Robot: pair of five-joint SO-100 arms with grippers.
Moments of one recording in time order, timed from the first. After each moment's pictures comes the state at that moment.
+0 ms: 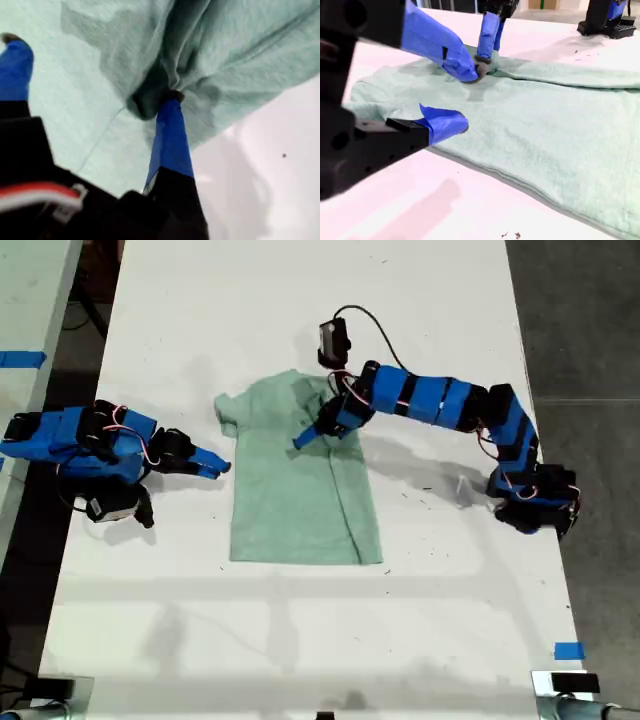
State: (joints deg) arm 0 -4.7 202.4 183.3 58.4 -5.8; arm 1 22.1 58.4 44.6 85.3 -40.6
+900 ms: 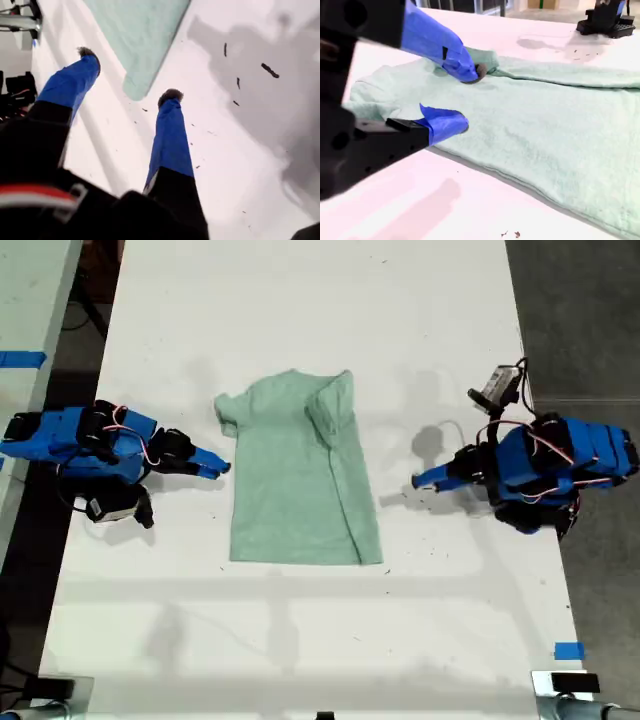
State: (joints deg) arm 0 -4.6 202.4 183.5 58.4 -5.8; arm 1 -0.9 192.6 154.7 85.6 0.3
